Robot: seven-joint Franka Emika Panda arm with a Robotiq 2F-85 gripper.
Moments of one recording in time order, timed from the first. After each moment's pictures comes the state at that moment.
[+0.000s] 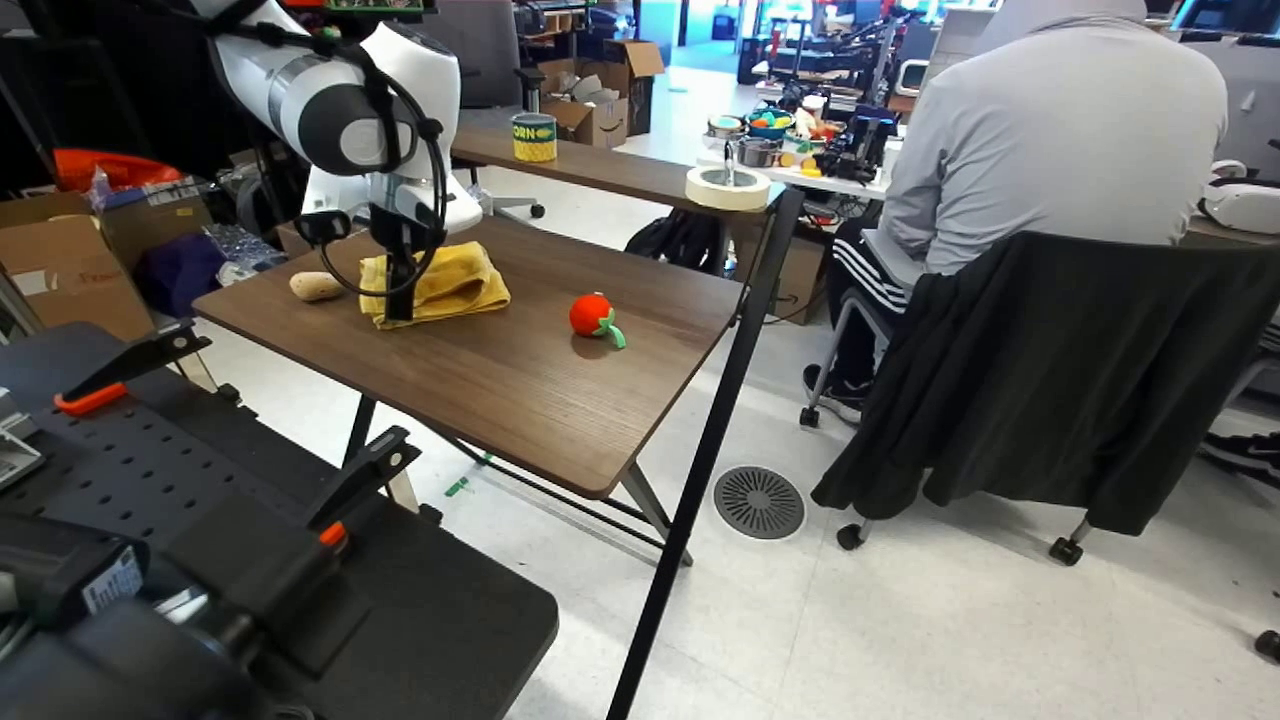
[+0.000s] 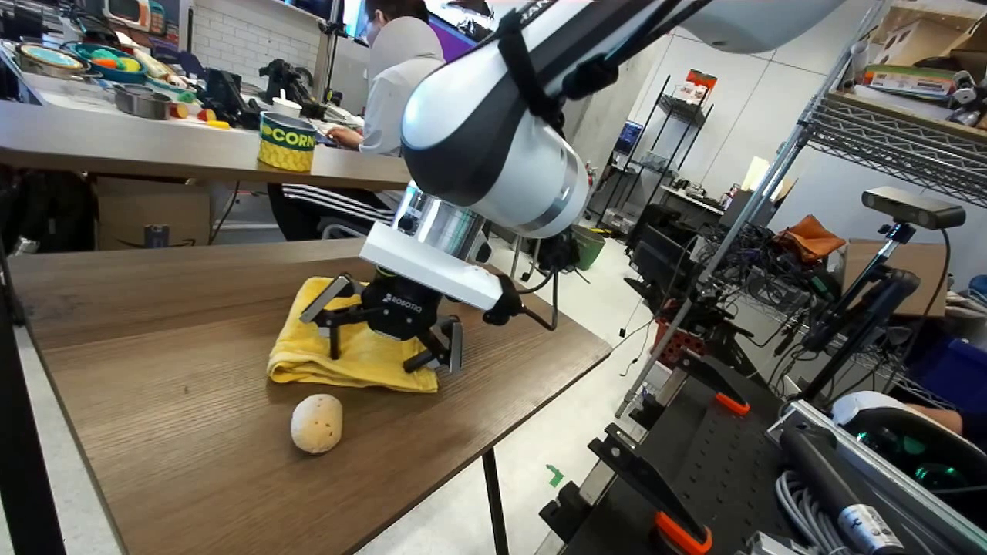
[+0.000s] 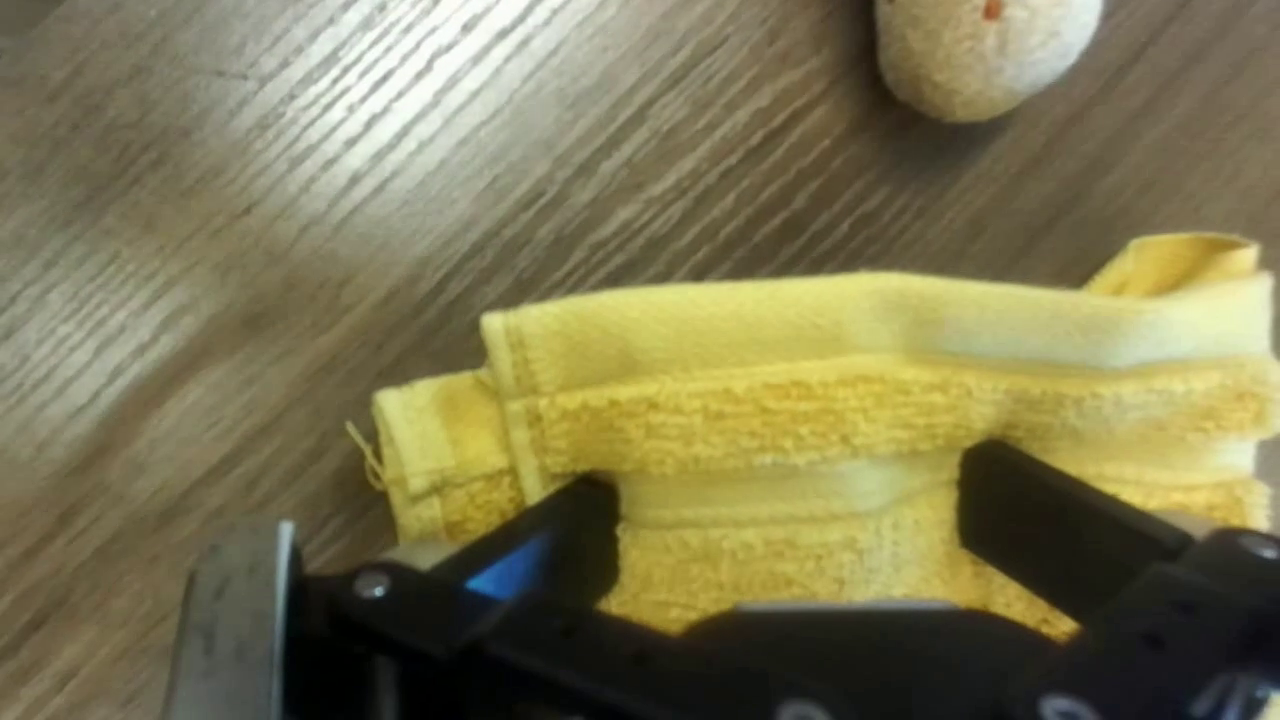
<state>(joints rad) 0.10 0.97 0.16 -1.72 0.32 2.62 0.59</state>
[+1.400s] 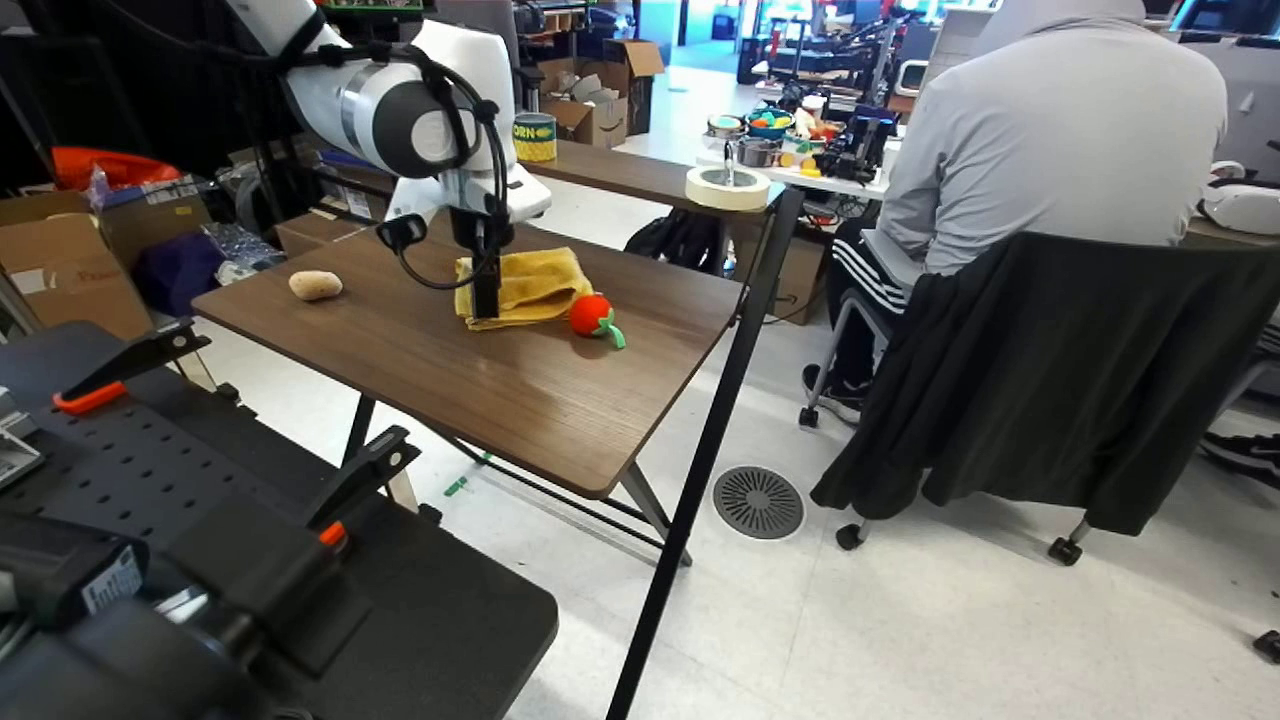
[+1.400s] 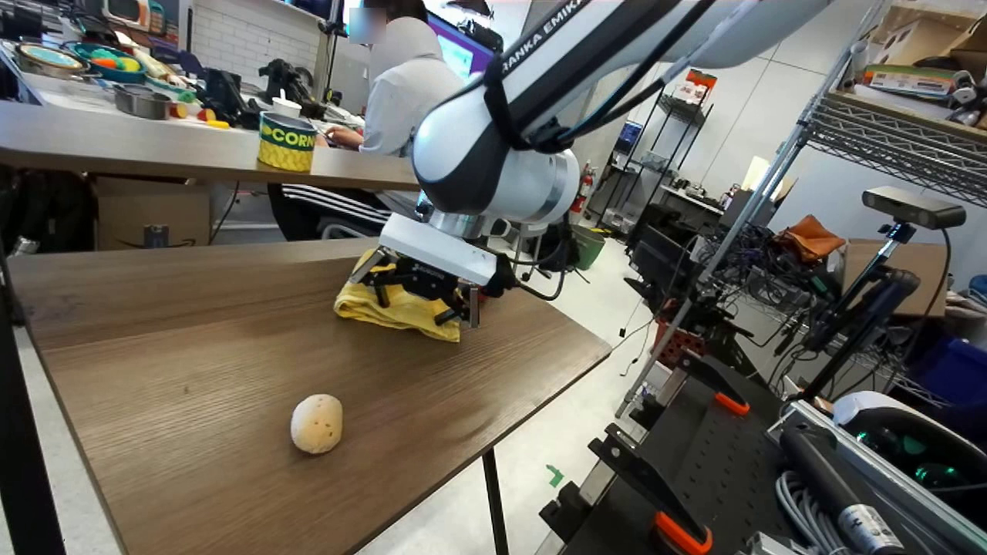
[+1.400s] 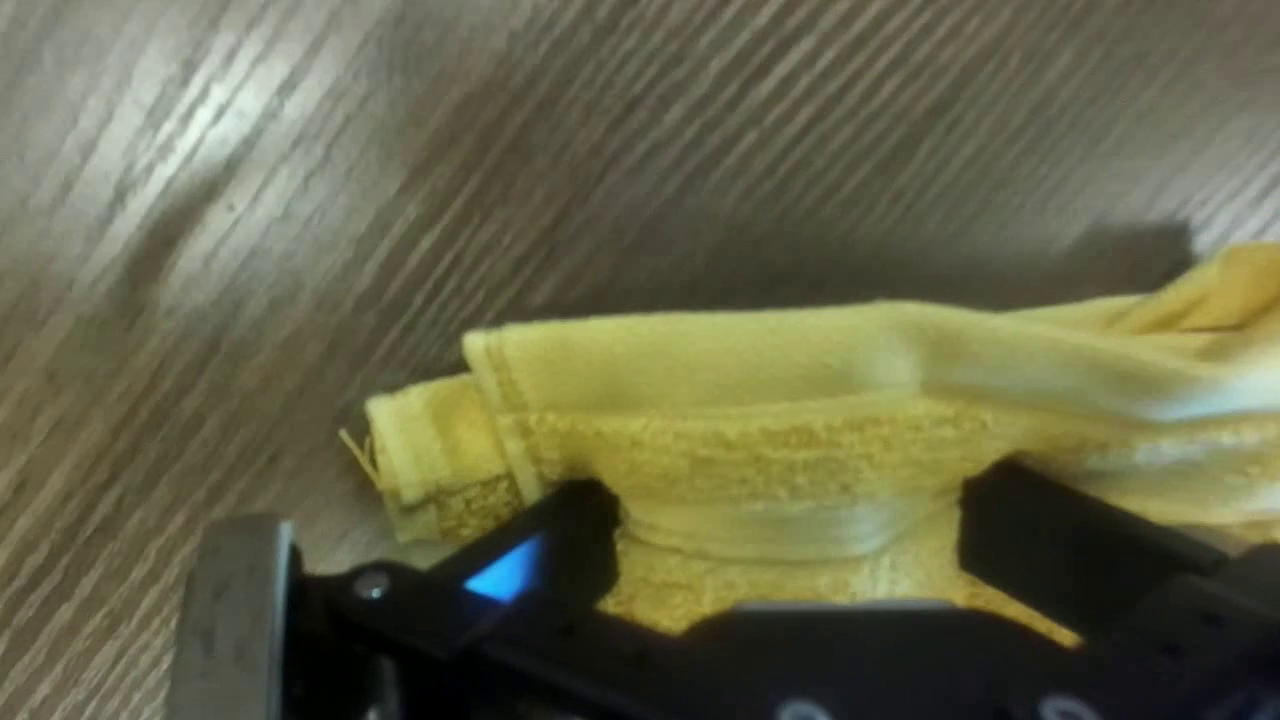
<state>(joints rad) 0.23 1.04 -0.12 -1.59 0.30 2.64 0.74</state>
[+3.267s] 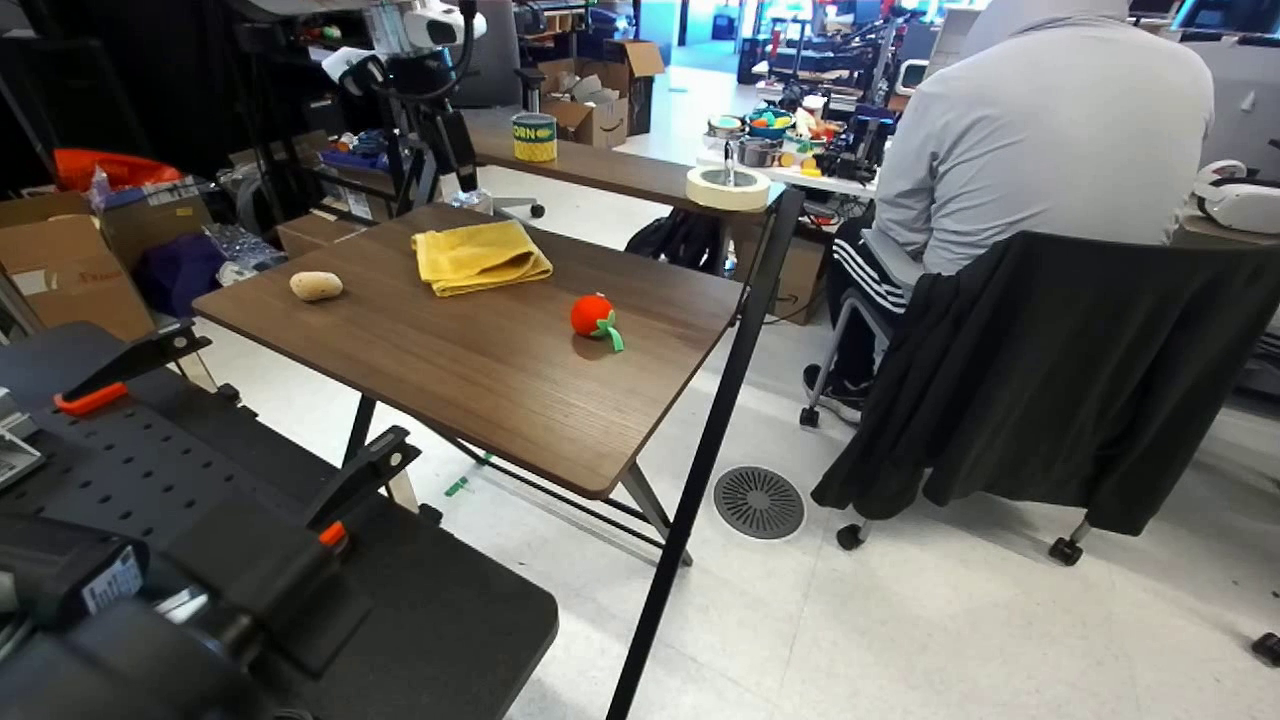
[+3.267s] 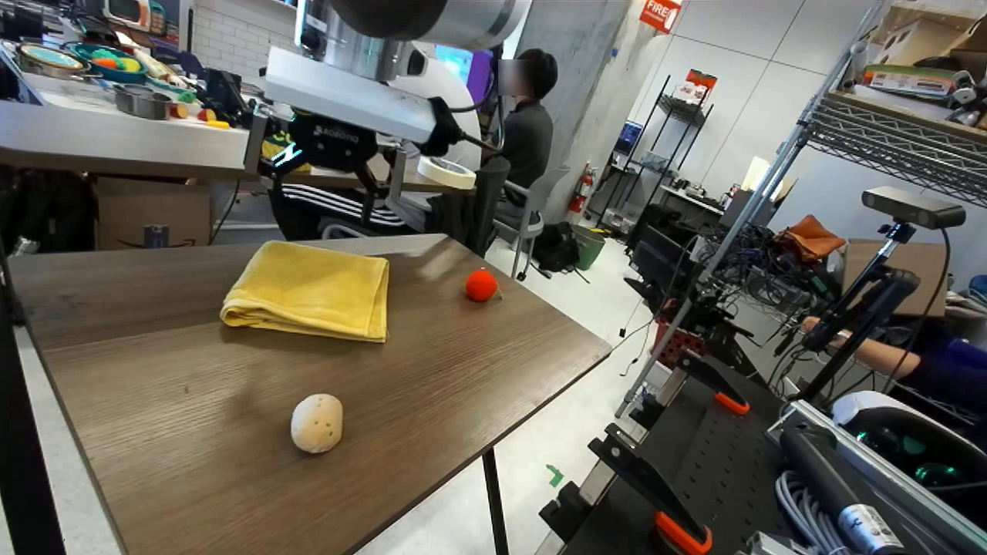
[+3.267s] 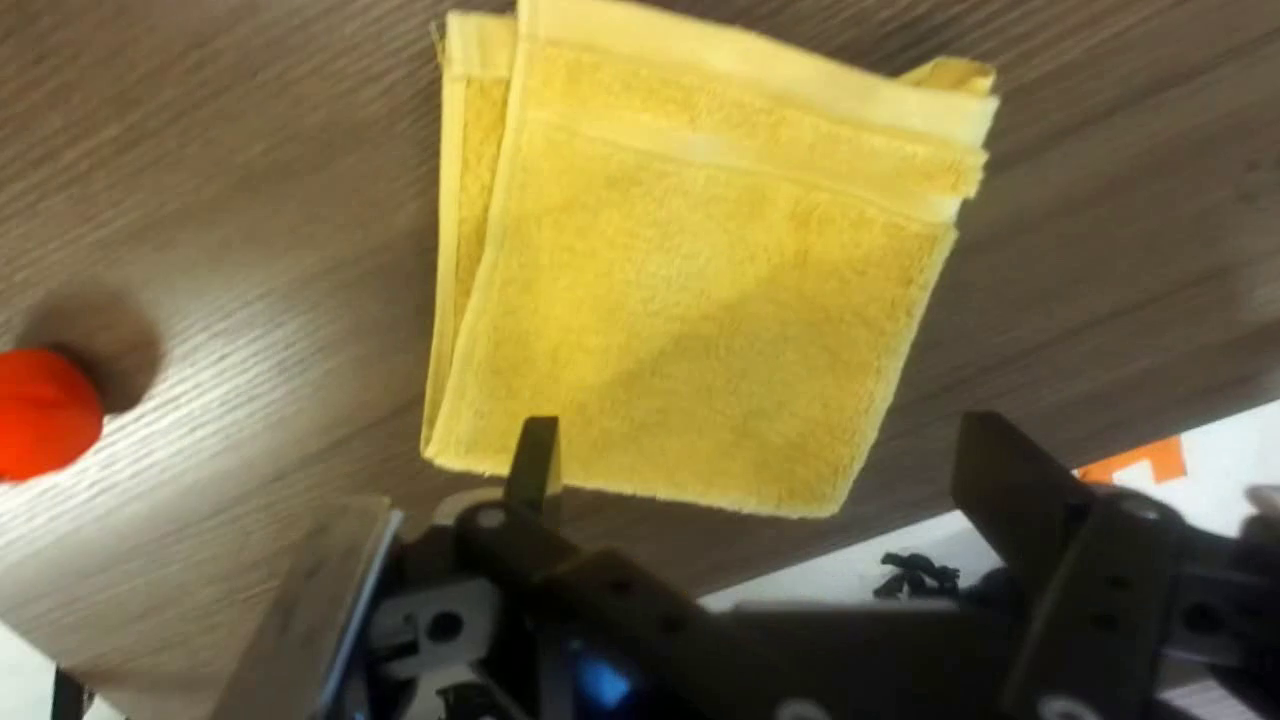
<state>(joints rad) 0.39 0.94 -0.13 -1.34 -0.08 2.39 0.79</state>
